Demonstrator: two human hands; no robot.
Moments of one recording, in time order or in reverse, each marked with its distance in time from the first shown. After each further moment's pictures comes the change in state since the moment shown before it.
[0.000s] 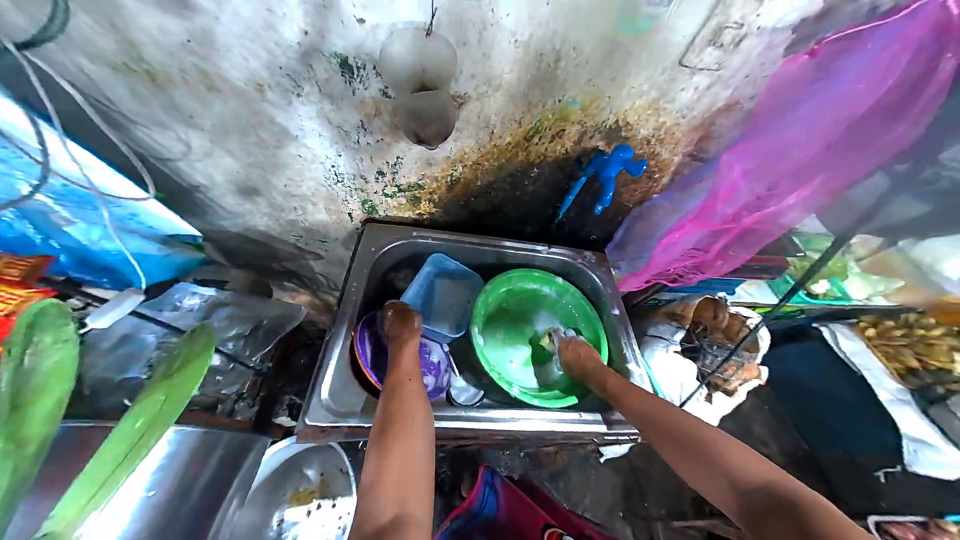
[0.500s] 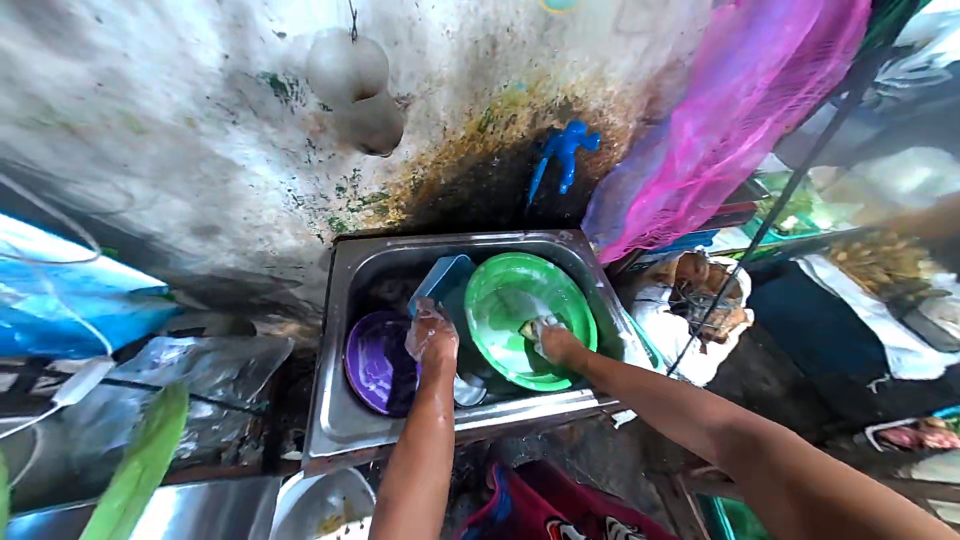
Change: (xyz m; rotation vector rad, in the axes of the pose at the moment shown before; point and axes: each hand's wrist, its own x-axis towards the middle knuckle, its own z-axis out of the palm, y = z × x) left_hand -0.057 0.049 0.024 0.173 0.082 0.145; right_hand 0.009 -0.019 0.022 0.200 0.004 -0.019
